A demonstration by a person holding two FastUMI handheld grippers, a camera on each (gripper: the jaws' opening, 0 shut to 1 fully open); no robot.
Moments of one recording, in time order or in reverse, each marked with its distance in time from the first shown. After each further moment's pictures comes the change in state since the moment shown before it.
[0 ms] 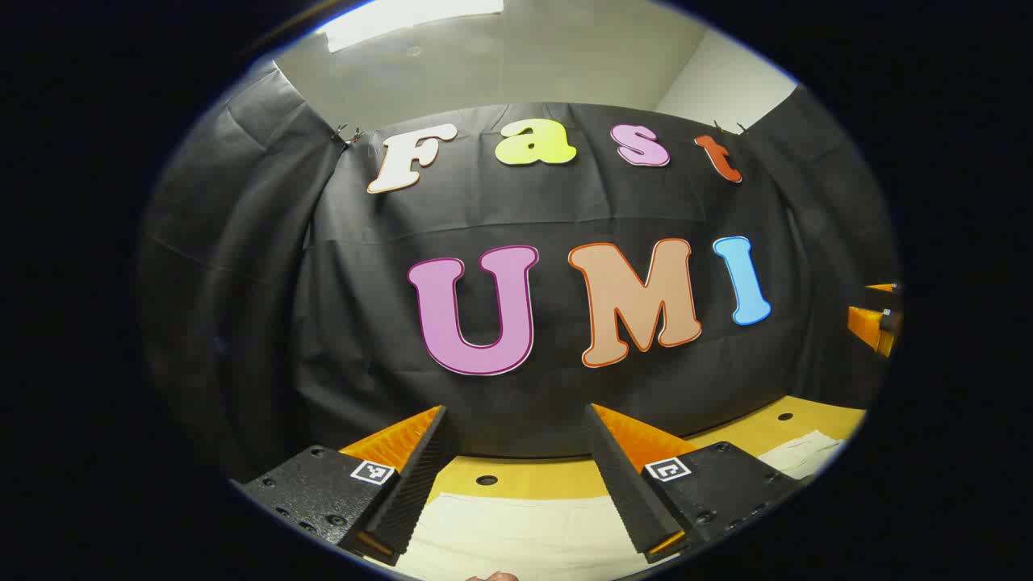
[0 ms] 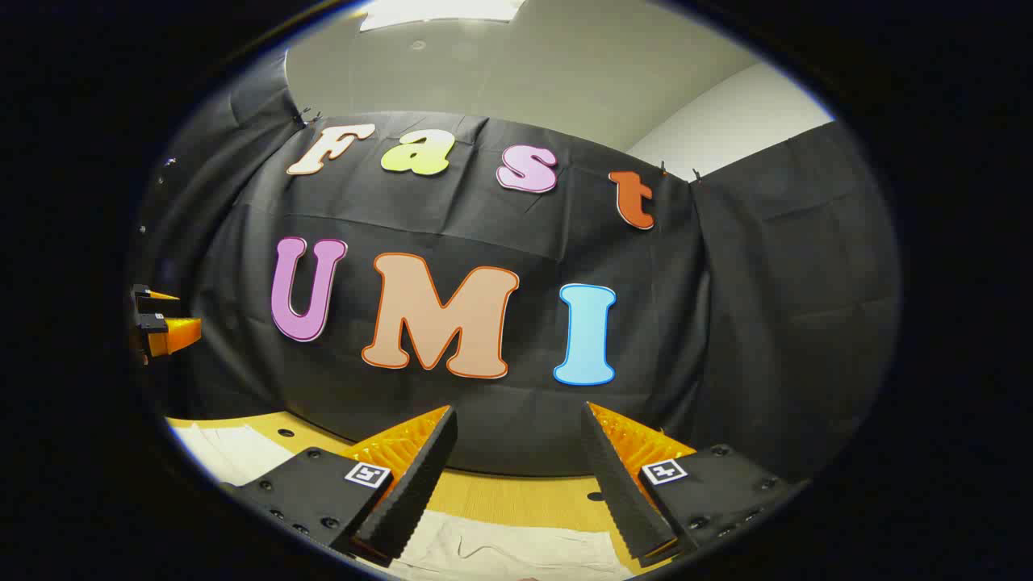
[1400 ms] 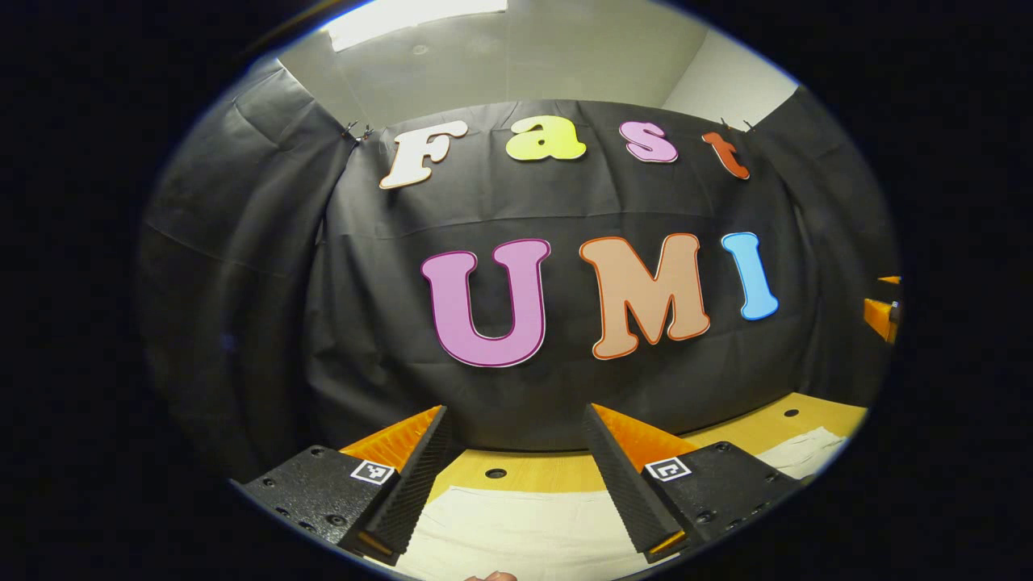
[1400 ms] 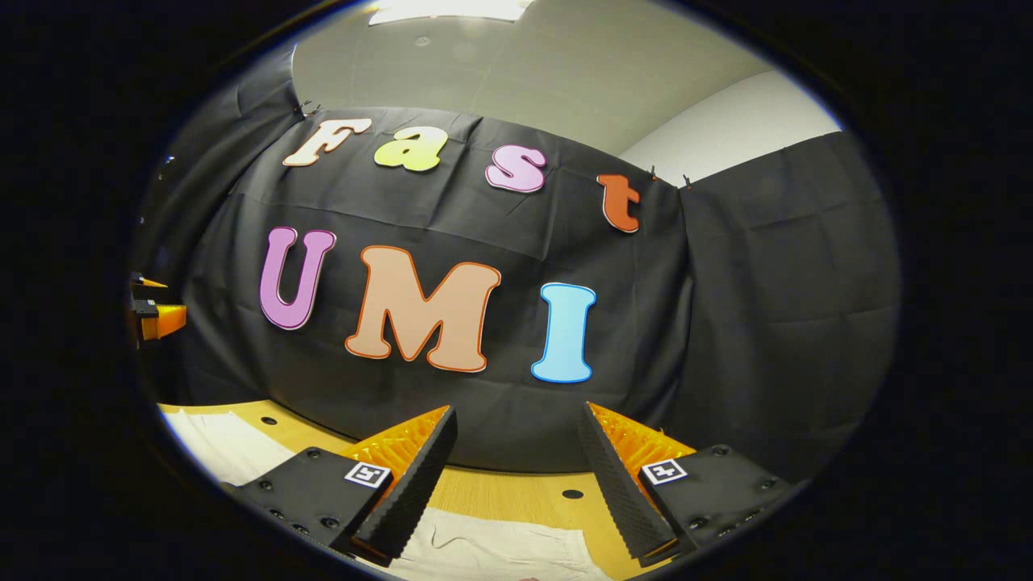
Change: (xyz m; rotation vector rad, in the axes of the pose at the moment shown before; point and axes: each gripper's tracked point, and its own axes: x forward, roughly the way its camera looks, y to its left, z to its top) left arm -0.011 0.012 -0.008 0.003 0.010 0.040; right arm -0.014 -0.033 -0.007 -0.047 0.006 -0.042
